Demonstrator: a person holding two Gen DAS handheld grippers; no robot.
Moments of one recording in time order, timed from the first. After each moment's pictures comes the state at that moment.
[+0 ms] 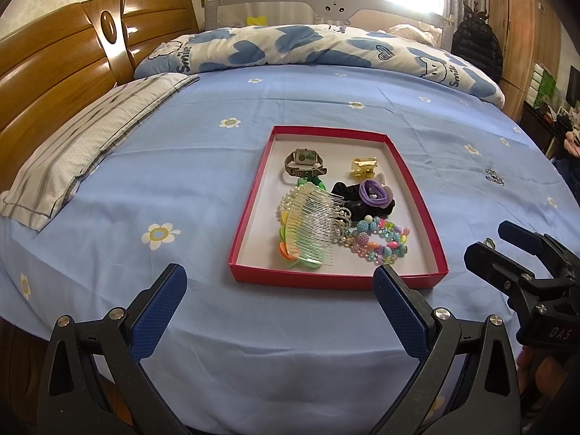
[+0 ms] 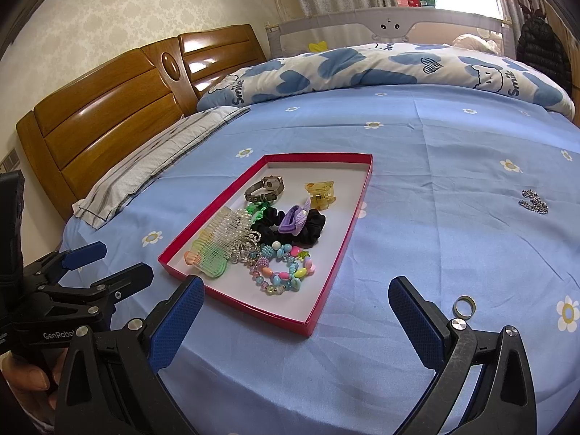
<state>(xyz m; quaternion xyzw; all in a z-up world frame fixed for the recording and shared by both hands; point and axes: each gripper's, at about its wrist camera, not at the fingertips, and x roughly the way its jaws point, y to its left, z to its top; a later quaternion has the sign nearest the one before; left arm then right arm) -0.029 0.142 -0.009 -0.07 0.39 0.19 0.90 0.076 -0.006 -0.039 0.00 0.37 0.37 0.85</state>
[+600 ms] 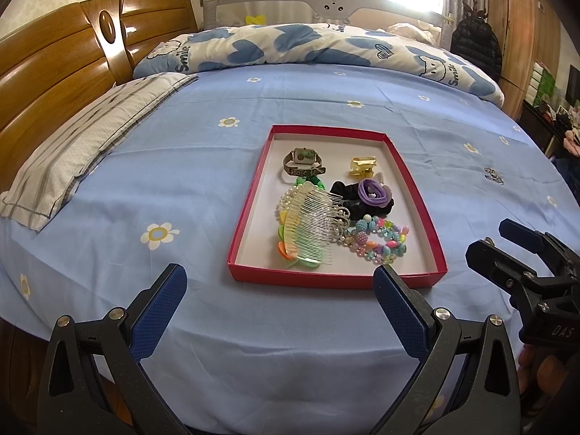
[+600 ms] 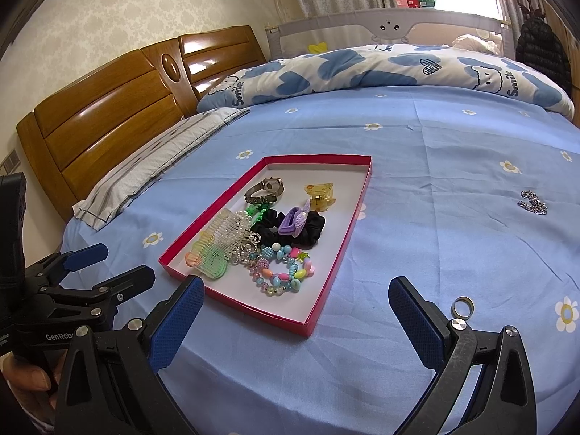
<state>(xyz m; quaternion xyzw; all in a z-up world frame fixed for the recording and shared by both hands) -0.028 0.142 -0.010 -0.07 0.39 0.19 0.90 0.076 -0.007 -0.037 0.00 0.37 0.37 0.85</state>
